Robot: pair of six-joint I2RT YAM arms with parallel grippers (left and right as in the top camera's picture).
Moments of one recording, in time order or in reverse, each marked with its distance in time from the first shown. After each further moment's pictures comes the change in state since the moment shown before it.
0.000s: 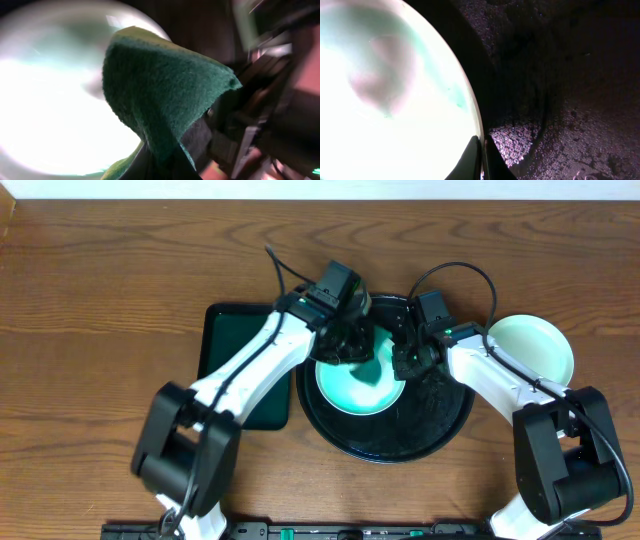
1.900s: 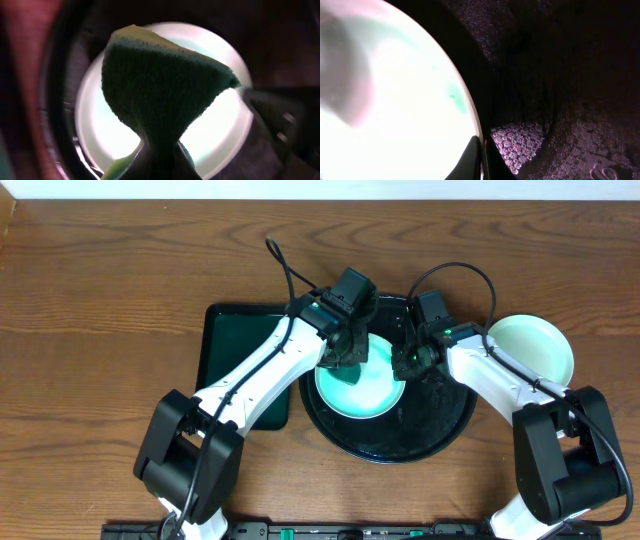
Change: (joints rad) left arm -0.067 0.001 0.031 -0.137 -0.372 -0.073; right arm 0.002 0.000 0.000 0.000 -0.010 -0.002
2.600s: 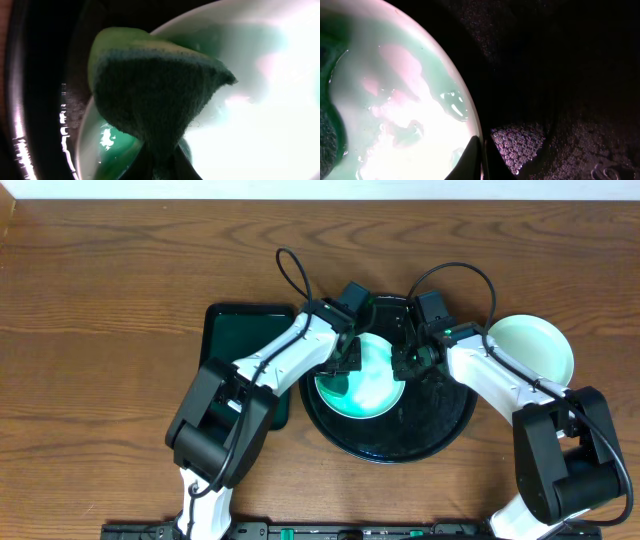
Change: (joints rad) left arm 0.019 0.181 -0.019 0.032 0.021 -0.026; right arm 0.000 0.000 0.000 0.000 -0.002 0.000
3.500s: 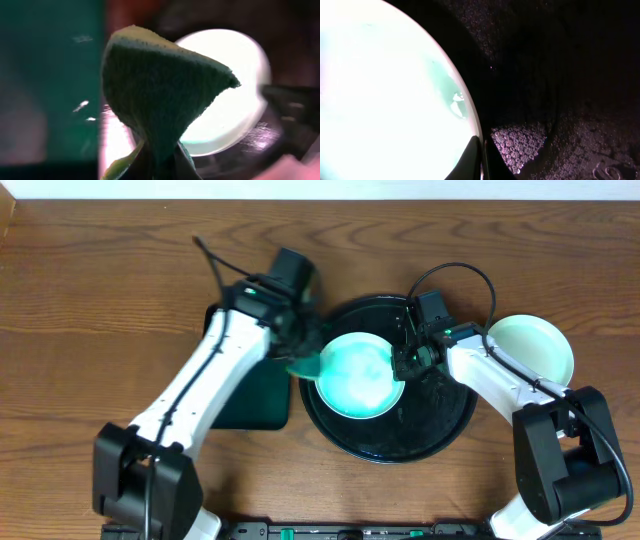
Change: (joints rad) left arm 0.204 -0.338 -0.003 -0.222 0.078 0.087; right arm 0.000 0.000 -0.001 0.000 -0.002 0.000
